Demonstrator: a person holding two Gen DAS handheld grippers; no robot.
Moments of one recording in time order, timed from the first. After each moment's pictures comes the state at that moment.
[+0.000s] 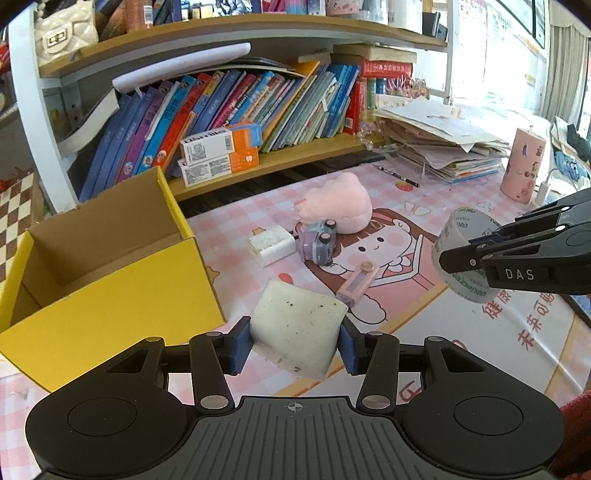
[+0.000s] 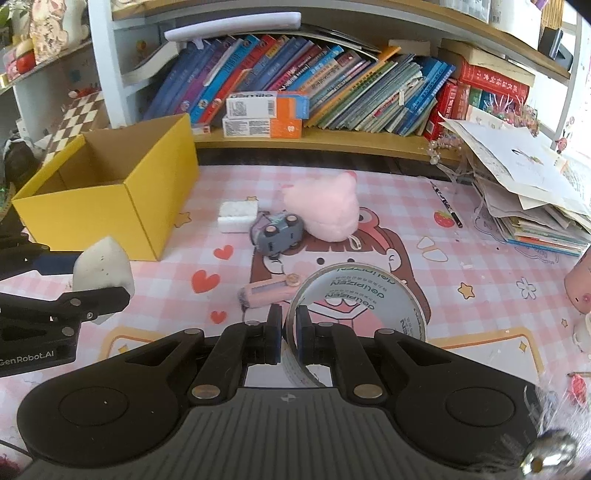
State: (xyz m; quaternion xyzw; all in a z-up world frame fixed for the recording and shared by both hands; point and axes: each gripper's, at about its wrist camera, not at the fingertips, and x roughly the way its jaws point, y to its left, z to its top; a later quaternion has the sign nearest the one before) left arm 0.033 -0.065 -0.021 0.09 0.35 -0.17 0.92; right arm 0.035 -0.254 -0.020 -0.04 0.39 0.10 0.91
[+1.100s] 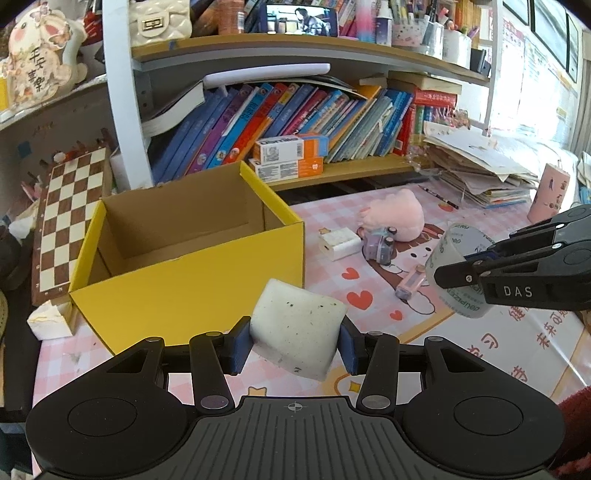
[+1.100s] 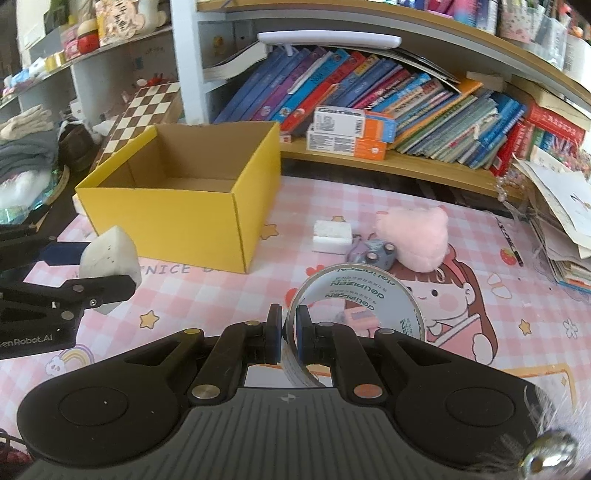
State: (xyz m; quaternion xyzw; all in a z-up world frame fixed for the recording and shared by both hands) left arm 0.007 0.015 -0.005 0.05 0.34 -0.12 0.93; right arm 0.027 -0.173 -0.006 -0.06 0.38 0.18 0.91
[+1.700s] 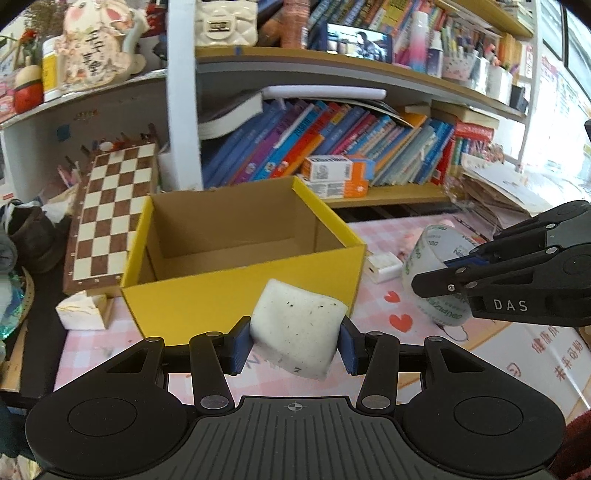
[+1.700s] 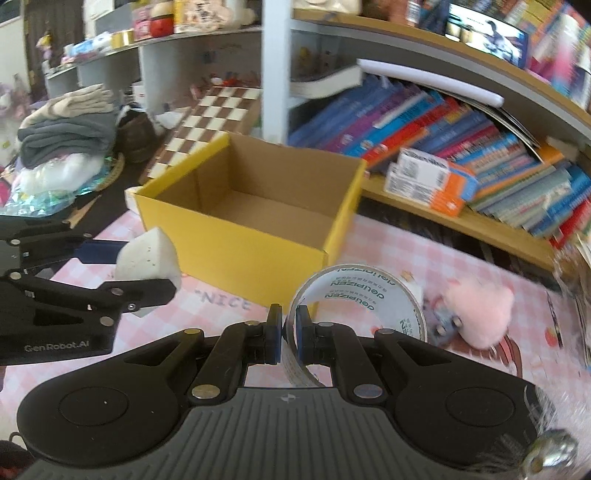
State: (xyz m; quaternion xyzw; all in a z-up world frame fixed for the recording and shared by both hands) left arm 0.011 0.063 0.003 0.01 0.31 -0.08 0.95; right arm 0.051 -0.105 0.015 -0.12 0.35 0.27 0.89
